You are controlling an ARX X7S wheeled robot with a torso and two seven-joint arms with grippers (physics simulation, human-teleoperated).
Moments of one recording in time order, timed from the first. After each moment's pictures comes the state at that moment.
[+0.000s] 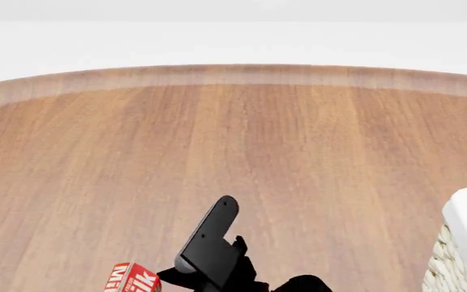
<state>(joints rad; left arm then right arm) -1.11 -0.63 -0.42 0.87 -1.00 -1.01 -0.49 0.68 0.32 -0.67 0.14 0.39 0.55 -0.68</state>
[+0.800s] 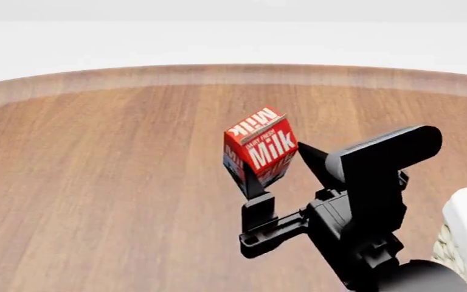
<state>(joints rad) -1.11 -0.65 -0.40 0.86 -1.00 -0.99 -0.50 0.55 0.43 -0.13 -0.33 0.60 0.76 -0.15</state>
